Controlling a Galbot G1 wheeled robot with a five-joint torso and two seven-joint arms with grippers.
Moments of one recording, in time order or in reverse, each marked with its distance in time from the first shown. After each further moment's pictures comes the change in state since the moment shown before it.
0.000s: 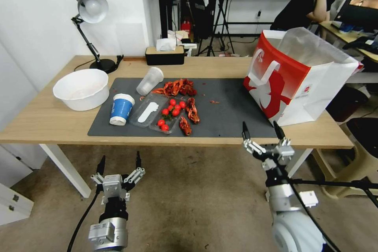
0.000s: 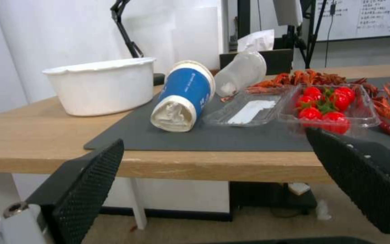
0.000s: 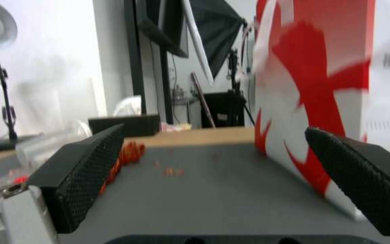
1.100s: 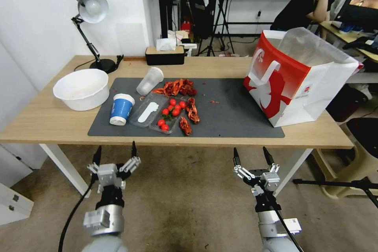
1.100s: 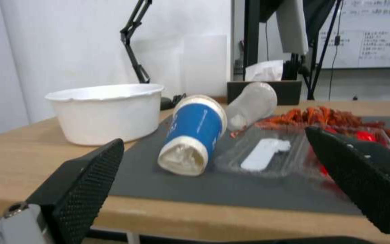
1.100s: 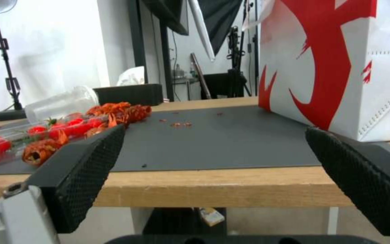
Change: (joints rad) left arm -0.133 0.057 -0.030 0.013 -0.106 0.018 -0.009; right arm -0.060 0.052 -0.042 -0.085 -0.067 0.080 0.001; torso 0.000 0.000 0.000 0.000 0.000
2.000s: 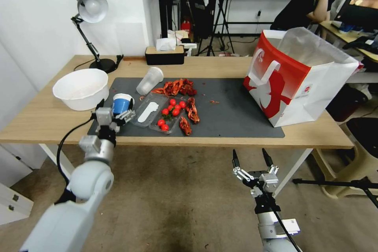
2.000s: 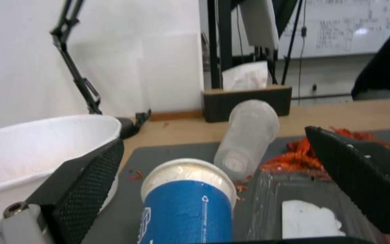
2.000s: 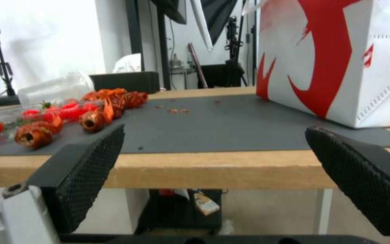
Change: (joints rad) left arm -0.540 0.435 0.088 0.241 -0.419 0.267 -0.013; right arm -0.003 0.011 -0.001 -0.013 -0.023 -0.029 0.013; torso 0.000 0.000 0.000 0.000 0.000
